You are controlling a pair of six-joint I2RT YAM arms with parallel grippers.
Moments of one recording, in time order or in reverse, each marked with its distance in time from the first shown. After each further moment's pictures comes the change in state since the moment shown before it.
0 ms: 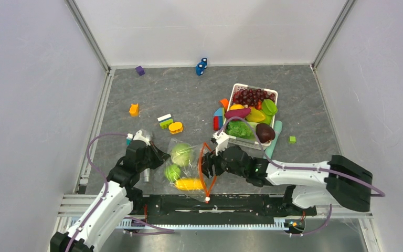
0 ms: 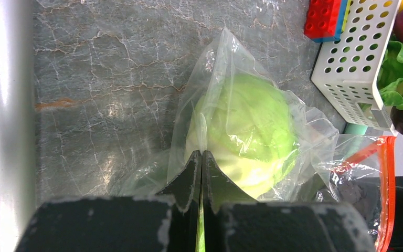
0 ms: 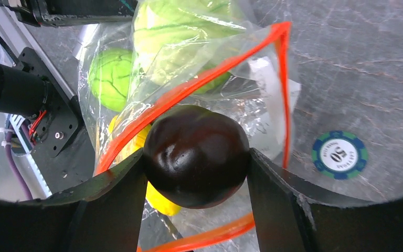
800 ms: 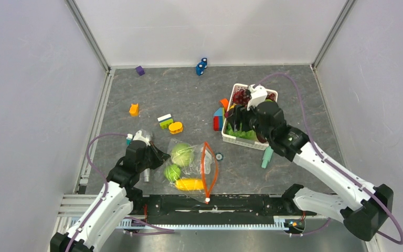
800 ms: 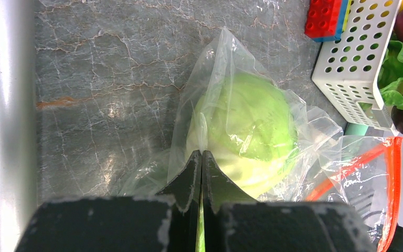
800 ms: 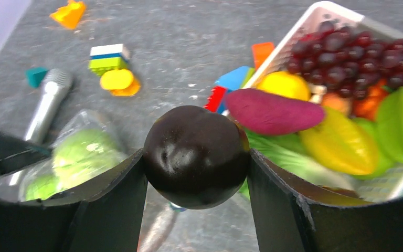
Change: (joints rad) left arm 0.000 -0.010 0.000 -0.011 -0.003 0.000; right arm -0.442 -0.287 0.383 -0.575 0.023 -0.224
